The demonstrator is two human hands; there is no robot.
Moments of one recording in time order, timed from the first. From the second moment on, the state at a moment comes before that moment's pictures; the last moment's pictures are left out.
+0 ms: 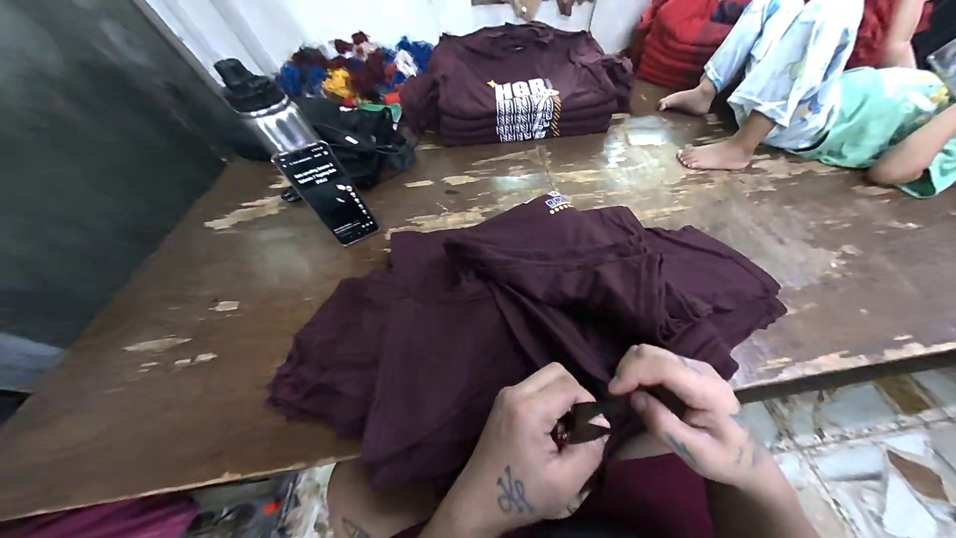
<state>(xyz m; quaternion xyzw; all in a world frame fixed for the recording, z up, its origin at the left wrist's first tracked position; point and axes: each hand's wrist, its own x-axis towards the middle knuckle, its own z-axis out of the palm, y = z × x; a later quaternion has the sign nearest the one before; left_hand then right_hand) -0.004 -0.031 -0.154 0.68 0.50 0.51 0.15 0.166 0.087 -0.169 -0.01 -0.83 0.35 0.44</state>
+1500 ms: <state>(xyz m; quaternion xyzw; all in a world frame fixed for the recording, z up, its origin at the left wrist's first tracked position) -0.013 -0.014 -0.108 0.71 0.57 0.33 0.25 0.179 0.008 -0.175 0.11 -0.86 0.36 0.34</state>
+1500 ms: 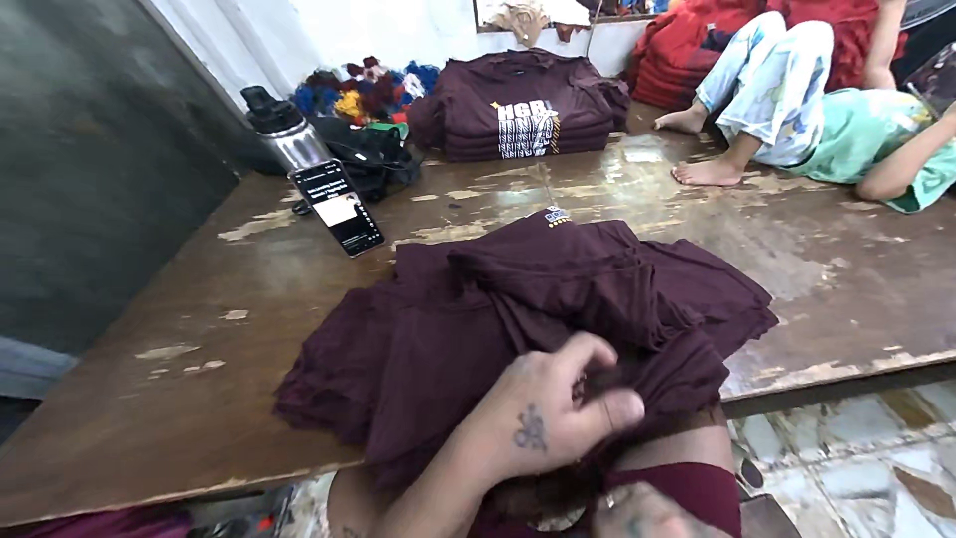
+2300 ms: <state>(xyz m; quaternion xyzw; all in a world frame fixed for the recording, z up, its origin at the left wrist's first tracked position) -0.002 -0.013 -0.143 0.64 0.58 0.44 0.24 0.198 0.061 -0.172 -0.04 -0.82 0.13 0.56</state>
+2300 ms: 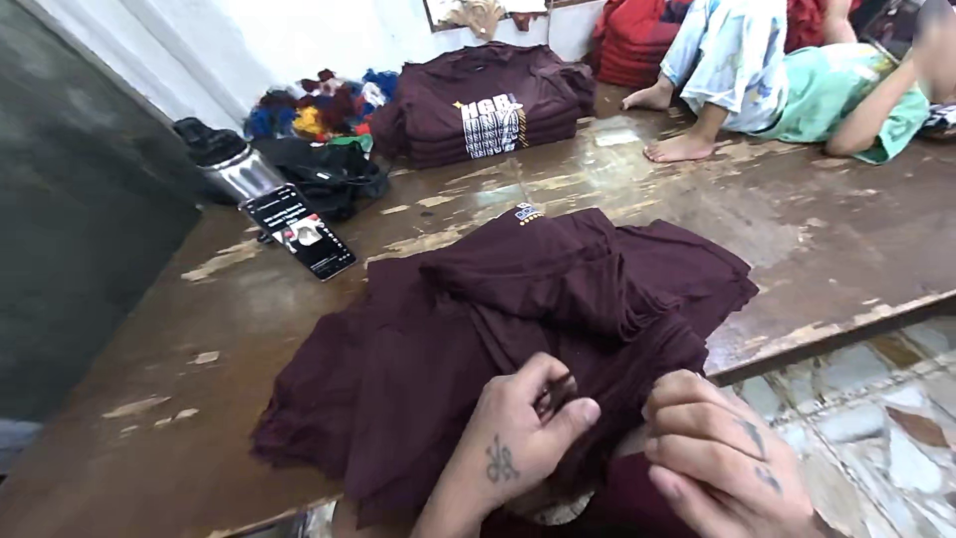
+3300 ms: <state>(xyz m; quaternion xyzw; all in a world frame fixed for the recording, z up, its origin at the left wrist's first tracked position) -0.002 -0.019 -0.156 0.34 0.32 0.66 0.58 0.179 0.075 -0.169 -0.15 -0.88 0.12 0.43</state>
